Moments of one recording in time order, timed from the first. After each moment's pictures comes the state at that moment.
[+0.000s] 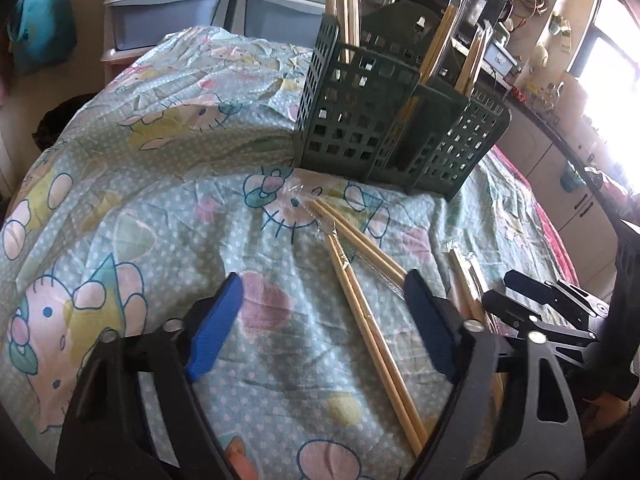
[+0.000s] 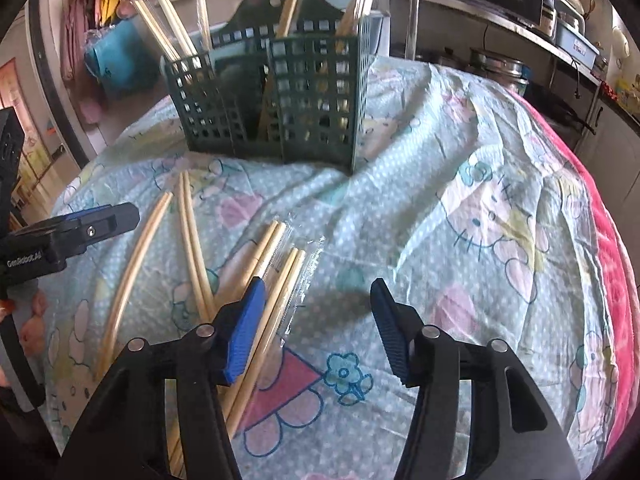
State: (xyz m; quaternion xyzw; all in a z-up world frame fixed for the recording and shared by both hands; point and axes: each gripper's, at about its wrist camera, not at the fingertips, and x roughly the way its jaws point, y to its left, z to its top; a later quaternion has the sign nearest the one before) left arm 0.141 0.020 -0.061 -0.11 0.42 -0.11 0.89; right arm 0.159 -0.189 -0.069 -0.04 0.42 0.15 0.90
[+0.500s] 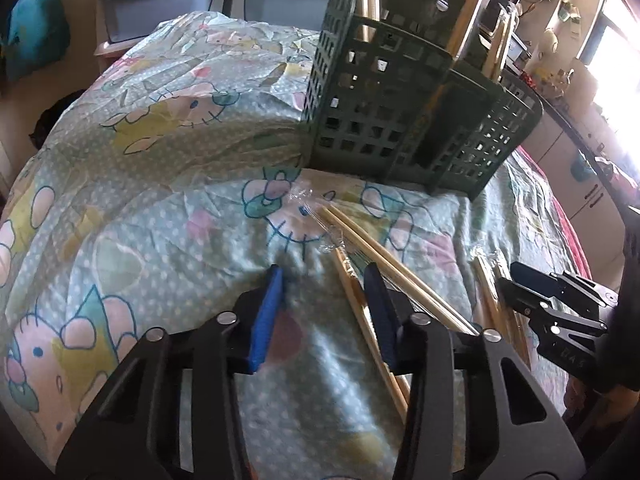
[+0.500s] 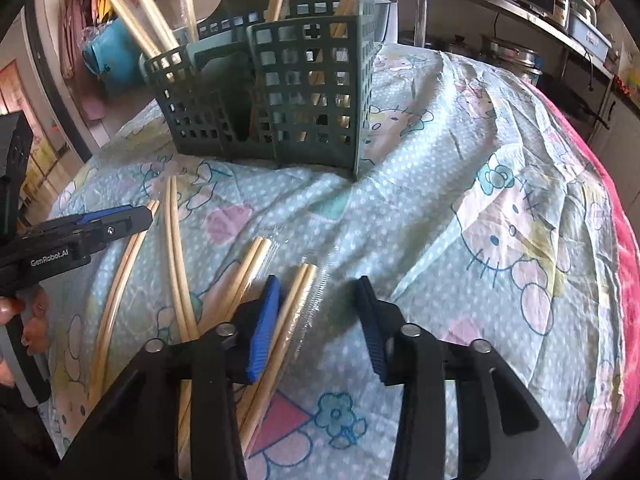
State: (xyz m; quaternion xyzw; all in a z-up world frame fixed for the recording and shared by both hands) left arm 0.171 0.021 -0.071 -0.10 0.45 -0.11 0.88; right arm 0.190 -0.192 -0.076 -0.02 0.44 0.17 0.88
